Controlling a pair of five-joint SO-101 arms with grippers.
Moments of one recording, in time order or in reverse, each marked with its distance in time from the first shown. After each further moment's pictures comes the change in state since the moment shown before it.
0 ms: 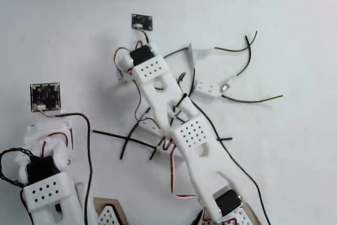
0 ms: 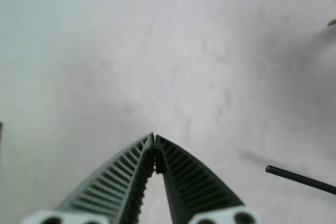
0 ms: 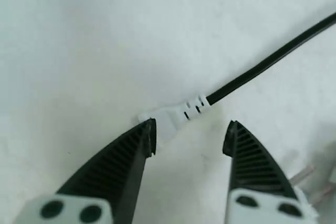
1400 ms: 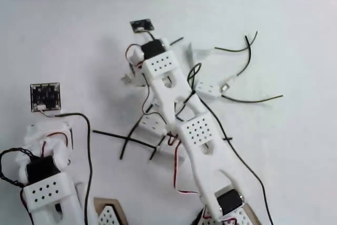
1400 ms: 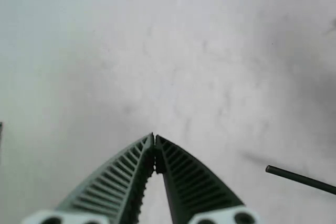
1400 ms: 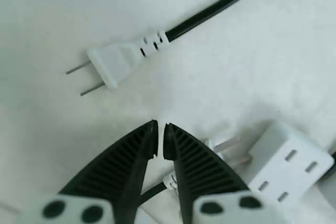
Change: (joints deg) left arm 0.0 0.0 0.0 0.0 0.0; right arm 3.9 -0.6 -1.4 14.2 22.2
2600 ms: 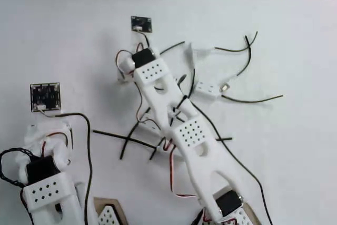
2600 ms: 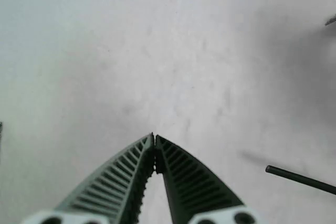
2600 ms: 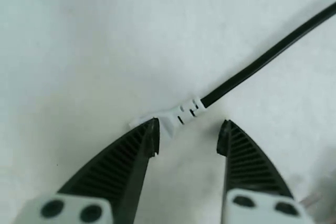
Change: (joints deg) left arm 0.0 0.0 0.0 0.0 0.0; right arm -4.8 6.4 -1.0 -17.2 -19.2
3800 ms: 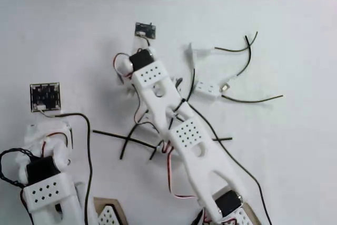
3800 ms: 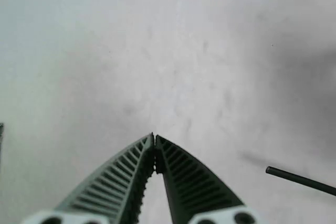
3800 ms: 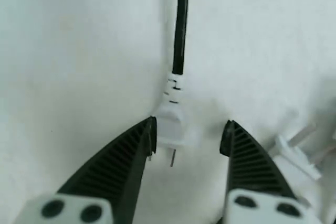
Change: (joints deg) left arm 0.0 -0.4 0.0 0.0 0.0; right arm -1.1 4.0 -10.0 15.6 -6.5
